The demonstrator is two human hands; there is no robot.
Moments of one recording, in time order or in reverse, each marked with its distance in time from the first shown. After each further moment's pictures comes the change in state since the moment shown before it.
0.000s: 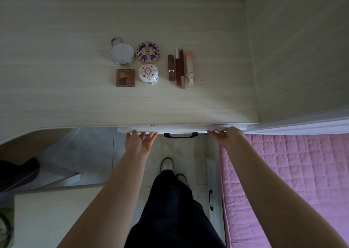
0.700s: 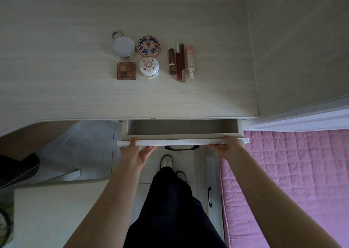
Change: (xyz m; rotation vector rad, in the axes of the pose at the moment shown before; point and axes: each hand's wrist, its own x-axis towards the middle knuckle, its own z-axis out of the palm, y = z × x) left_hand -0.012 -0.005 -0.050 0.090 0.041 -0.020; right_hand -0.029 0.028 -0.037 -0.084 -0.026 -0.020
